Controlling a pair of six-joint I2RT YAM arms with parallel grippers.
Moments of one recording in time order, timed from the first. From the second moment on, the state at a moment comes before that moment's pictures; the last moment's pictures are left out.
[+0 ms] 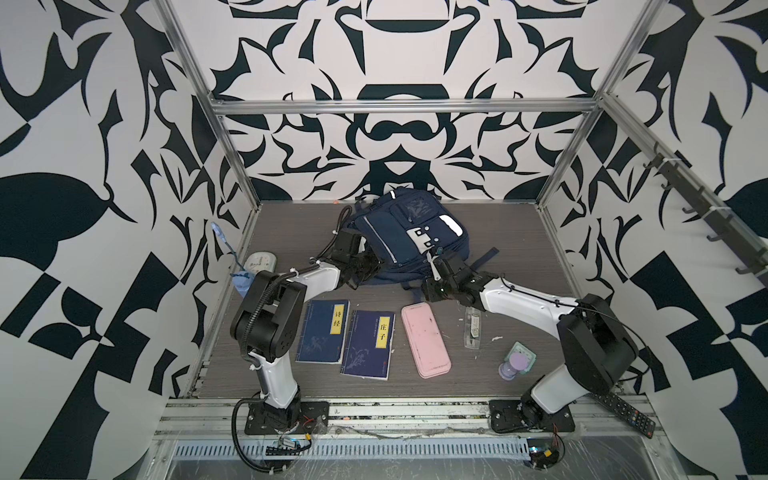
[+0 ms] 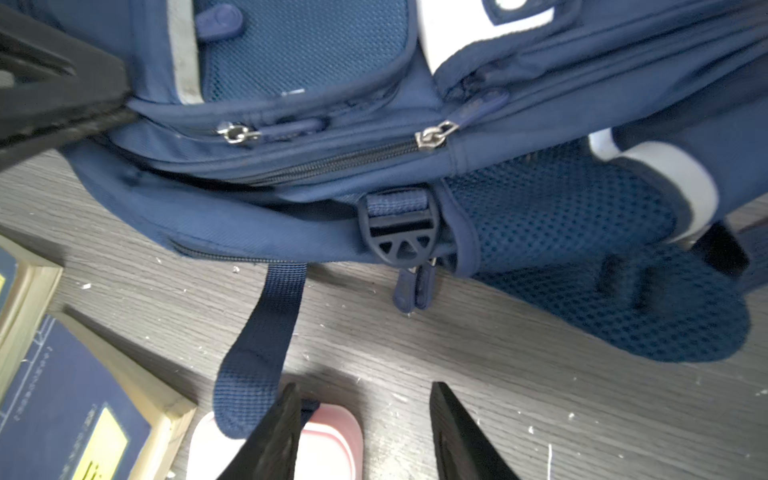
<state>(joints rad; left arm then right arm) -0.42 1.80 1.05 0.06 0.46 -0.99 0.63 1.59 0.94 -0.26 0.05 0.36</state>
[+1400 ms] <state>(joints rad) -0.39 1.73 1.12 -0.06 0.51 -0.91 0.59 1.83 1.05 -0.10 0.01 0.25</state>
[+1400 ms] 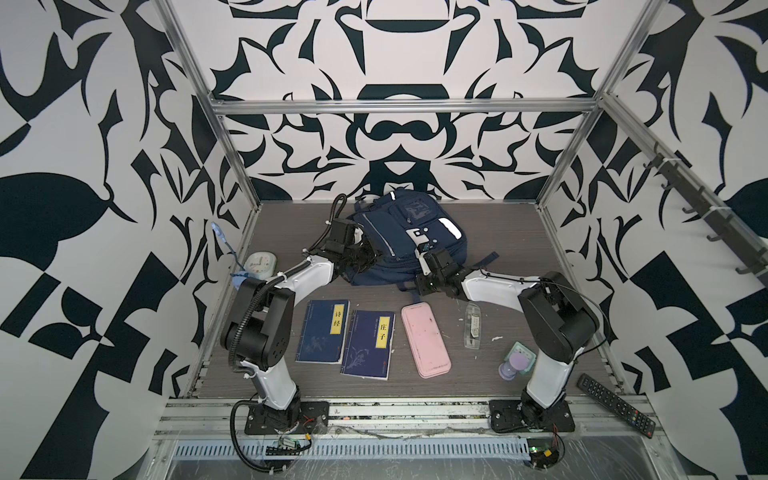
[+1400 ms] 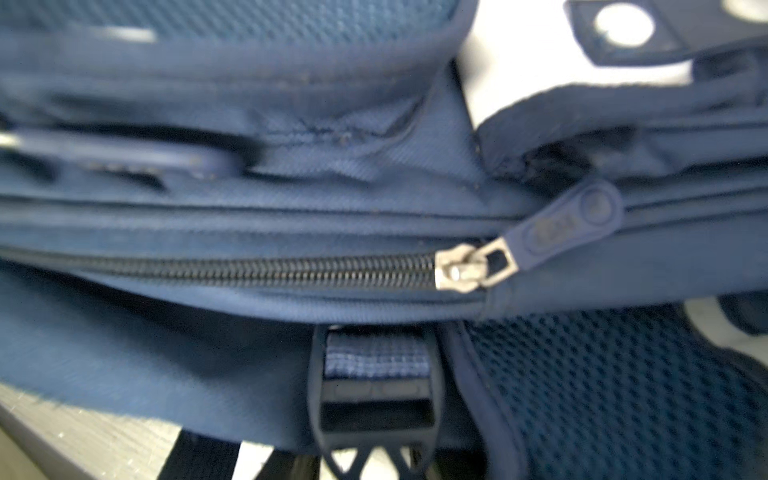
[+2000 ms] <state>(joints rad) -0.39 1.73 1.12 -0.06 0.52 -0.91 0.58 1.89 1.07 -0.09 -0.02 0.23</state>
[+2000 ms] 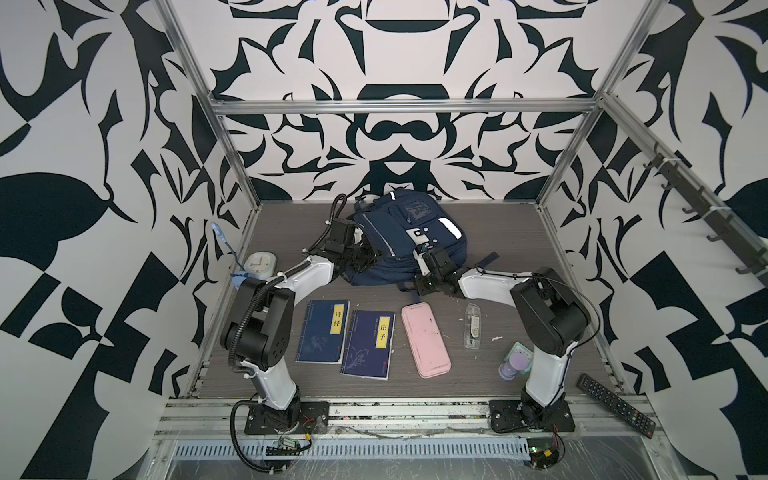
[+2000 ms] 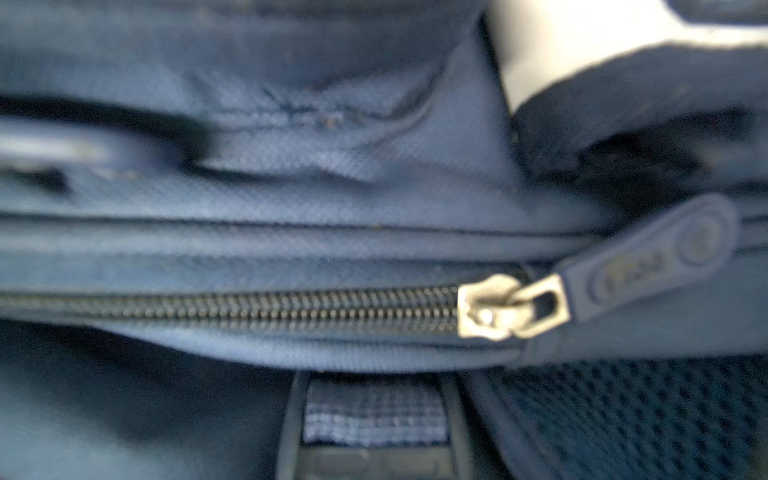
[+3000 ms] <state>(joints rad) -0.36 1.79 1.19 -0.04 0.57 -0.94 0.58 1.68 0.99 -0.21 -0.10 0.29</state>
